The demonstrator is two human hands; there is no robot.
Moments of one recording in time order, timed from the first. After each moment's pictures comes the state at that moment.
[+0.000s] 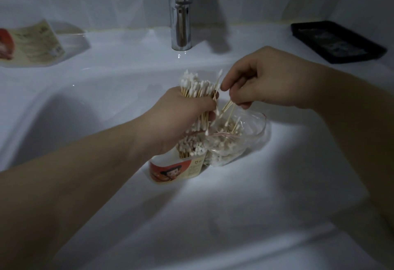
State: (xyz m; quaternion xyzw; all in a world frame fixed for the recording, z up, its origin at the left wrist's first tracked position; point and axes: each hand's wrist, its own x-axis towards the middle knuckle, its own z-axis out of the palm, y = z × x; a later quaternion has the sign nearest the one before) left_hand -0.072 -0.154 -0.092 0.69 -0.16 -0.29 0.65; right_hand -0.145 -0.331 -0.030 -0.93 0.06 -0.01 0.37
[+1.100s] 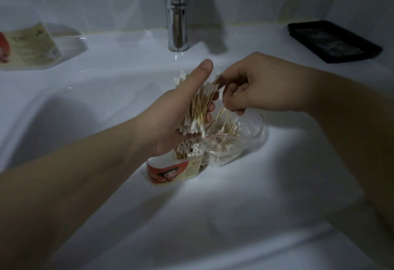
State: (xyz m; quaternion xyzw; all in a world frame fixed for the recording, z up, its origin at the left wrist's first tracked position) left_hand -0.079 -0.150 -0.078 0.63 -0.14 -0.40 0.65; right_hand -0.147 -0.325 -0.030 -0.94 0.02 0.03 0.33
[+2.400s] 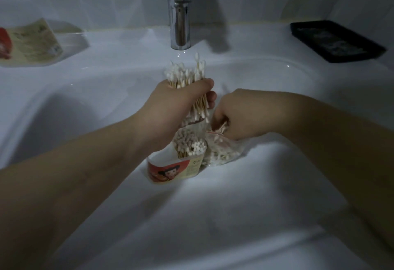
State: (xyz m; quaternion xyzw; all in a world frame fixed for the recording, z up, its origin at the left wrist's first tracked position) left_hand -0.074 -0.152 -0.085 0.63 -0.14 -0.27 0.71; right_hand -0.133 -0.299 -0.063 -0.98 -0.01 0.19 0.03
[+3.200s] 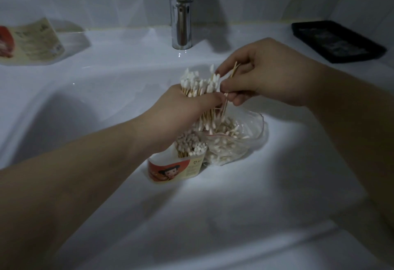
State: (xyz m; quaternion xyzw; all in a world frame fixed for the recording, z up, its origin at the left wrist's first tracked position) left_hand -0.072 -0.150 -0.091 0.69 -0.23 -0.26 0.63; right_hand -0.138 -0.322 -0.031 -0.87 0.09 -0.03 0.49
